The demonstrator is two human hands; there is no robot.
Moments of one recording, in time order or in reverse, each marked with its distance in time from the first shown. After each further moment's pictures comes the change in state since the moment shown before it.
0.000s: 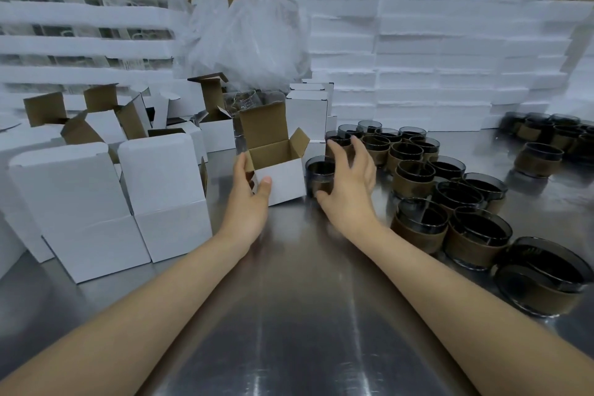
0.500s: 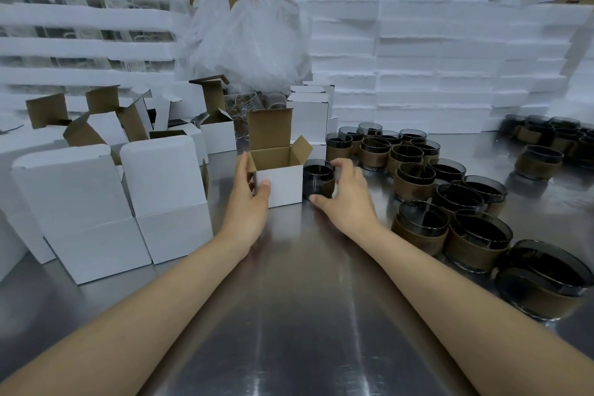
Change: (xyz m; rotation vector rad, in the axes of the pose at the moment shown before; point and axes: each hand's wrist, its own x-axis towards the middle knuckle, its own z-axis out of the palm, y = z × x) left_hand 0.000 -0.001 -0.001 -0.030 -0.036 0.036; right_hand 0.005 0.010 0.004 0.147 -0.100 0.097
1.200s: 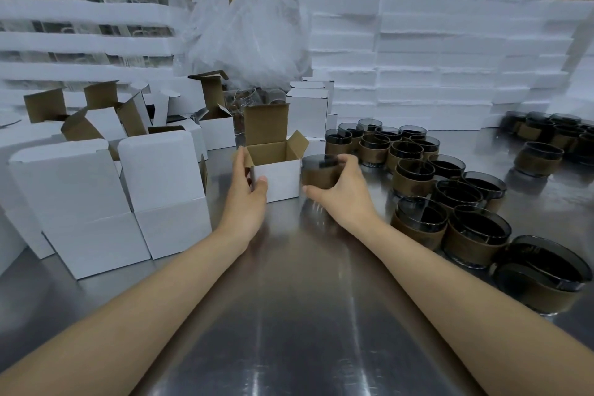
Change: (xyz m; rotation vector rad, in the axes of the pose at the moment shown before) left_hand -0.001 0.003 0.000 0.012 0.011 -0.033; right_hand -0.002 -0.006 -0.003 0.299 0.001 0.047
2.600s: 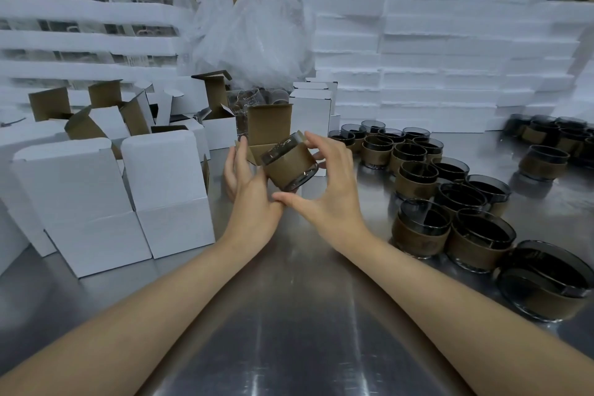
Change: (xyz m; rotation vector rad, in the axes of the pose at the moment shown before) left_hand -0.012 0.008 0.003 0.534 0.078 0.323; right_hand -0.027 -0.027 0.010 0.121 0.151 -0.680
